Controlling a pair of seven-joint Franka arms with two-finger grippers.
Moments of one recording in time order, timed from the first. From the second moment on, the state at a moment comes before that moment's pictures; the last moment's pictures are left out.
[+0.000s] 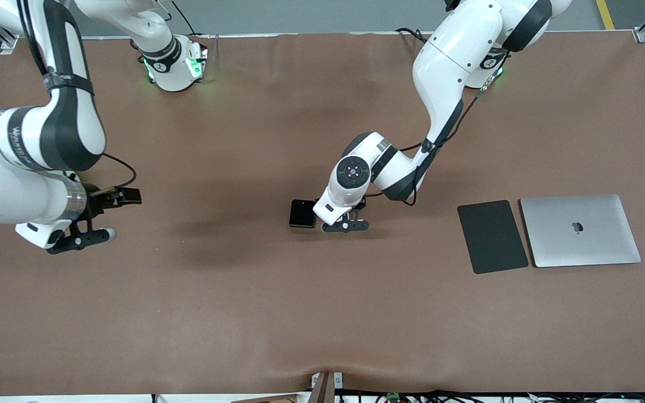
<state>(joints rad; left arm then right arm) -0.59 0.84 -0.19 -1.50 0.02 2.32 -0.79 0.33 0.37 -0.28 -1.54 0.13 1.62 -0.17</state>
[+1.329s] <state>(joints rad) -0.30 0.57 -0.18 -1.51 0.09 2.06 -0.58 0.57 0.52 -0.28 -1.54 0.36 1.82 0.07</state>
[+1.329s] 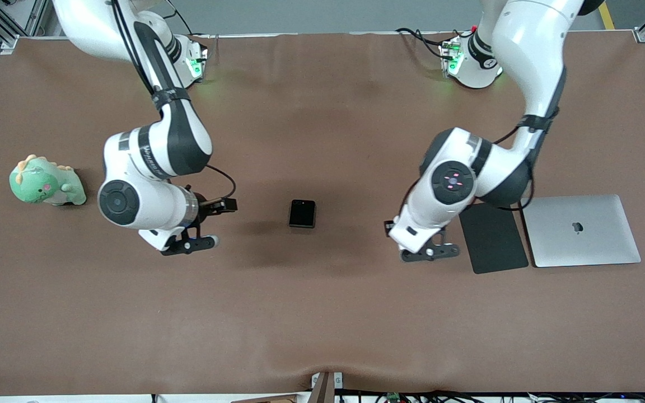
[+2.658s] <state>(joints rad) 0.07 0.56 -0.18 -1.86 0.10 2.33 -0.34 0.77 0.77 -0.25 -1.49 0.41 2.13 0.33</state>
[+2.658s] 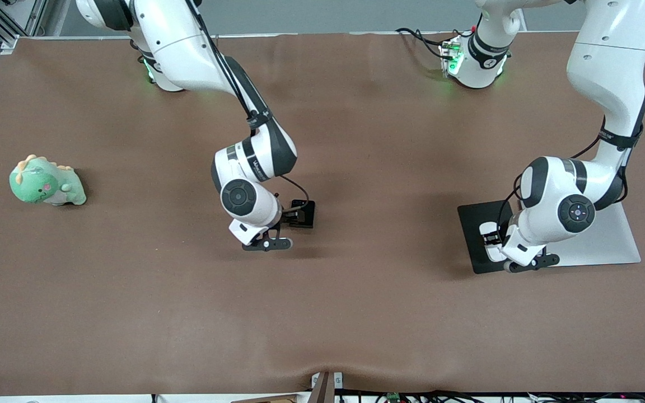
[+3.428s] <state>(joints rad) 0.10 0.57 -0.18 -1.94 0.11 2.46 -0.30 0.79 0.86 -0.21 -1.43 0.43 2.17 0.46</state>
